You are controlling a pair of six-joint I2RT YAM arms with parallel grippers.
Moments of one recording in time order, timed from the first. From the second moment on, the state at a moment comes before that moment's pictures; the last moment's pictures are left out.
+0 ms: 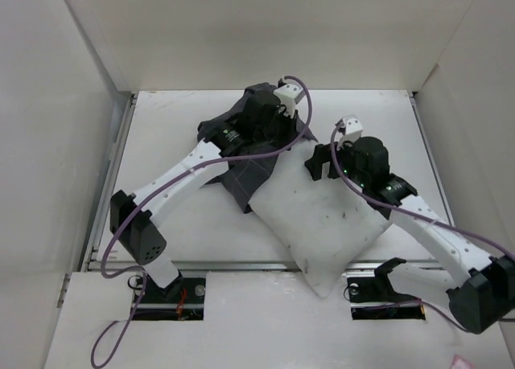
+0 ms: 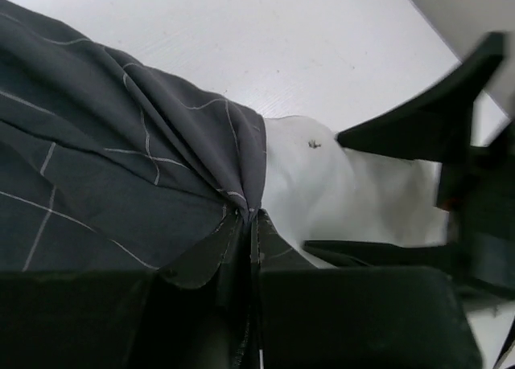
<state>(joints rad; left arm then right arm) -0.80 1.66 1.65 -0.47 0.06 -0.23 0.49 1.02 0.84 -0.13 0.01 0.20</state>
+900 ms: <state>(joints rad) -0.79 1.79 2.01 -0.51 0.05 -0.22 0.44 1.14 0.91 0.37 -0.43 0.27</state>
